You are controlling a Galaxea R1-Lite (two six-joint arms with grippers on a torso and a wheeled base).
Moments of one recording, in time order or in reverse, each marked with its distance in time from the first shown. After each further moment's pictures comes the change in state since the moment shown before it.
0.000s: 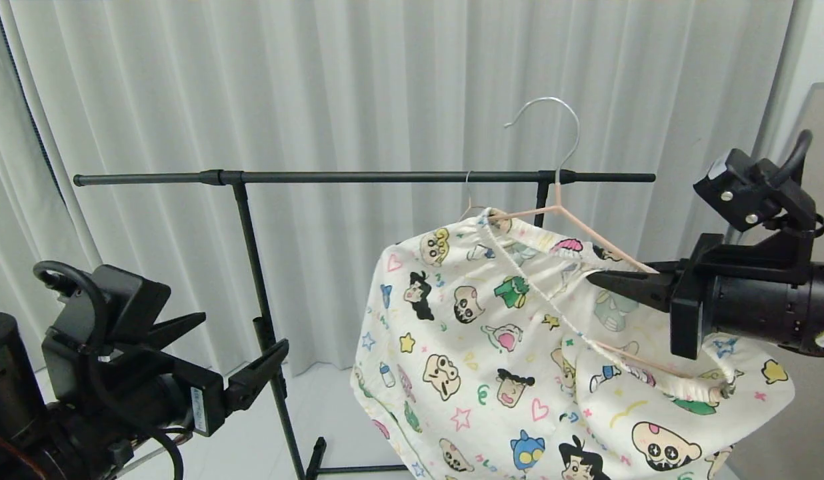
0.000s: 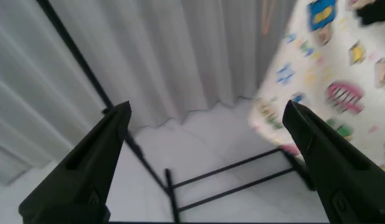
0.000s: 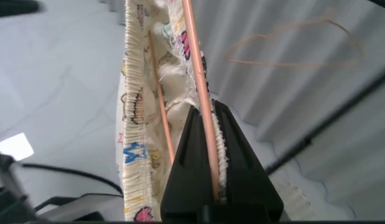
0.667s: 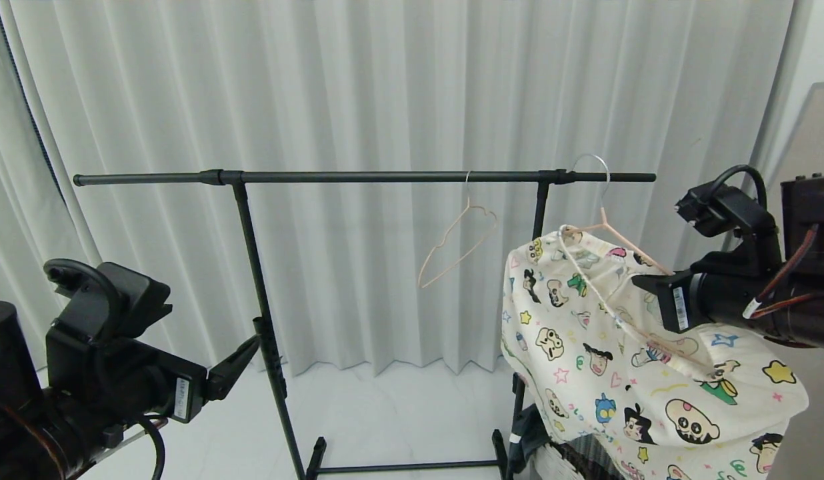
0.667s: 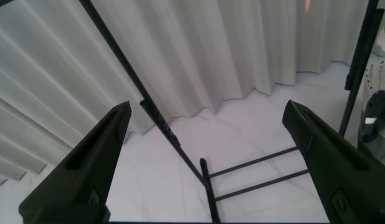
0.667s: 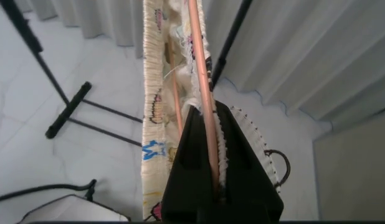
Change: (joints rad) left arm 0.133 0.021 0.000 -0.001 0.008 0.182; right arm -0.144 0.099 -0.010 0.062 -0.318 0.074
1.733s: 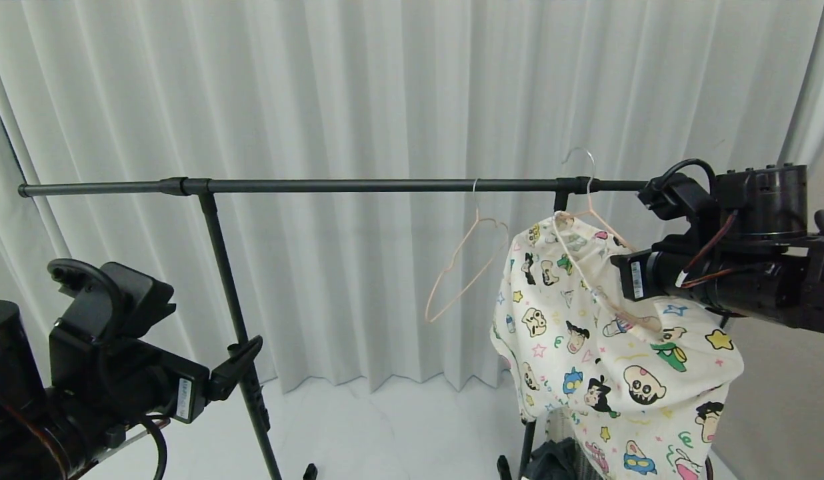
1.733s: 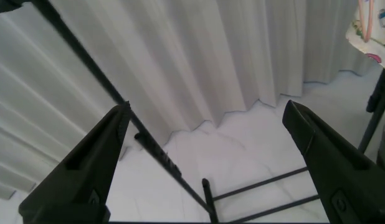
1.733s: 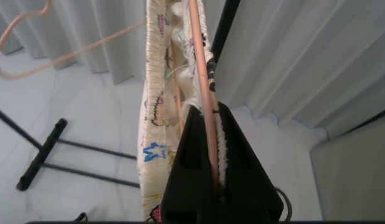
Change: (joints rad) left arm -0.008 0.003 -0.002 0.000 -0.005 0.004; right arm -0.029 0.175 -0.089 -0.123 -0.061 0.038
